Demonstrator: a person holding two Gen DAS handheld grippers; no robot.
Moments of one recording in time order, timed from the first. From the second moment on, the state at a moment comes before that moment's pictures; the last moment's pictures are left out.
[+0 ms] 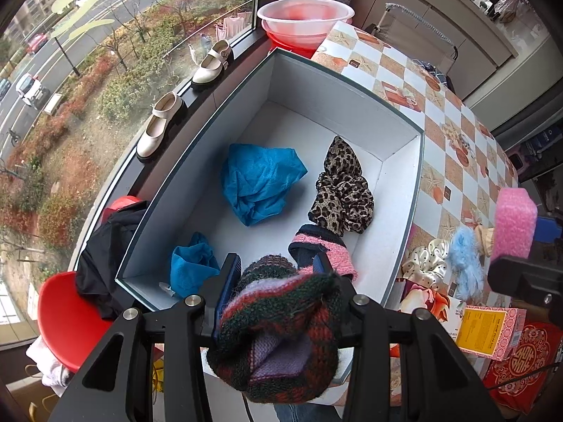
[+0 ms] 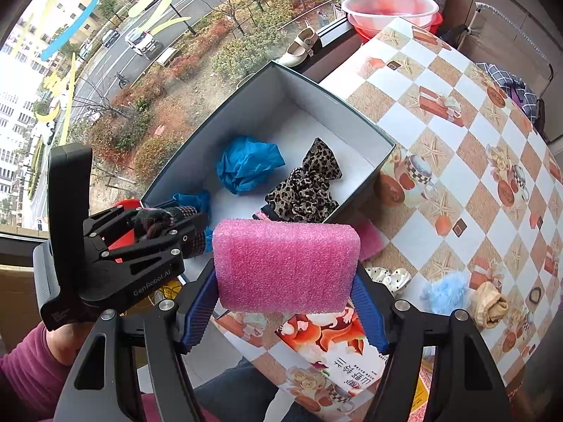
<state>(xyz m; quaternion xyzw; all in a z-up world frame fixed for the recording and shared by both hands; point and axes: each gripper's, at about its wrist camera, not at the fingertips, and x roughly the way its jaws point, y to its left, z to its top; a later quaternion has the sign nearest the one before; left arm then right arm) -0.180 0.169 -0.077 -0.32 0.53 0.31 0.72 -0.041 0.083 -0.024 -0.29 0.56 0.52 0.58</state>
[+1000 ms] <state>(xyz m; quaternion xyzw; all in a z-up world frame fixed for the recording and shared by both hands) -0.172 0.185 -0.100 -0.33 0.54 0.31 0.71 -0.034 0.144 -0.043 -0.32 0.56 0.52 0.57</state>
